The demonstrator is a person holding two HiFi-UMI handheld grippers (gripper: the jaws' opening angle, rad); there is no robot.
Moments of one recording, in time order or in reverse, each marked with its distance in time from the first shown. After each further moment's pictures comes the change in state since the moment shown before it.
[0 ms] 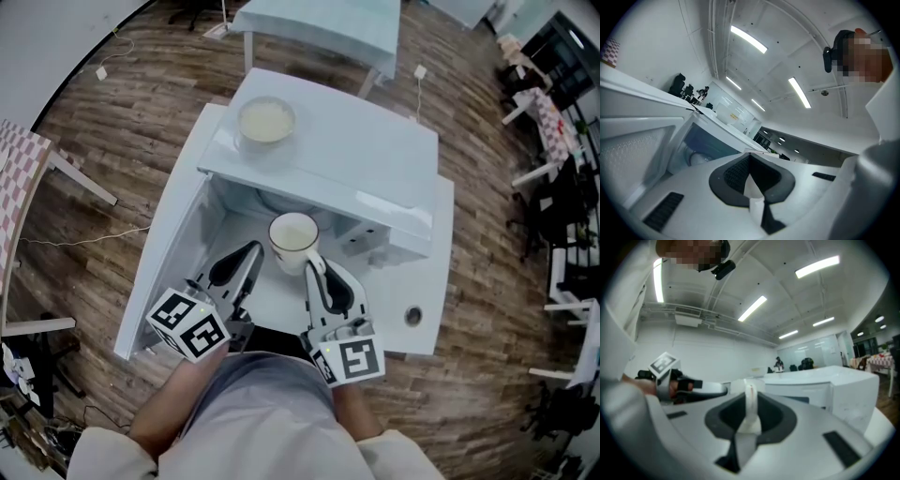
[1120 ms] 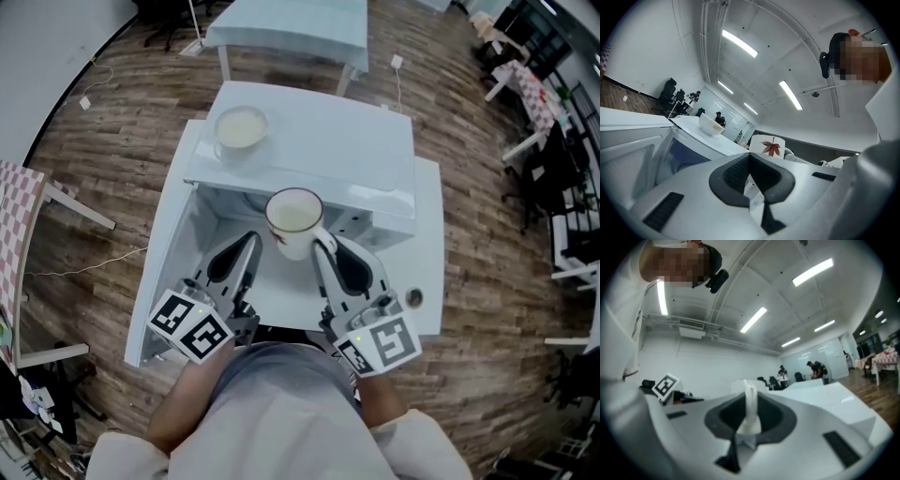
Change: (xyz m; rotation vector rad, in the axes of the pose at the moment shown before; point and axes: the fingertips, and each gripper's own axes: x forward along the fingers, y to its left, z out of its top) left arm 0.007 -0.042 0.032 0.046 -0.058 -0.080; right arm -0.021 -0.010 0.081 0.022 -0.126 0.065
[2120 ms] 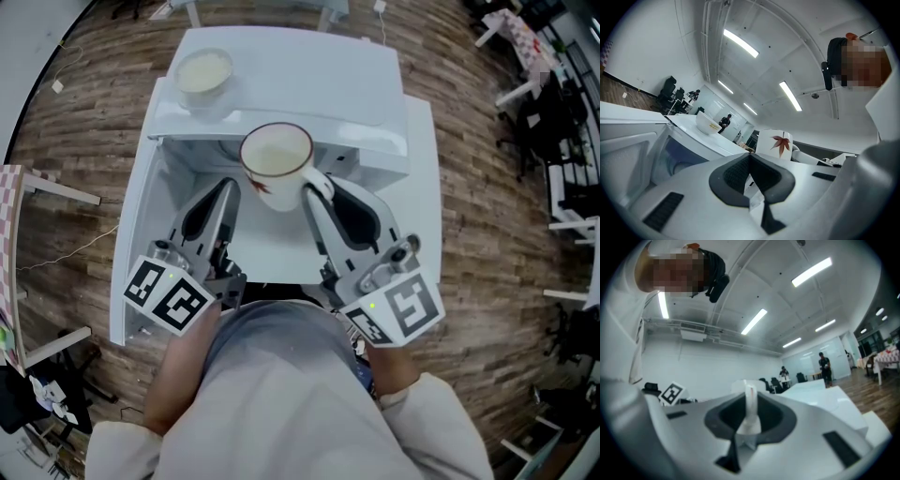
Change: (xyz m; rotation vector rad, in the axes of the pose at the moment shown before) left arm 0.010 -0.003 0.001 -0.026 0.005 -0.009; right arm -0.008 -0.004 0.021 0.015 -0.002 0.018
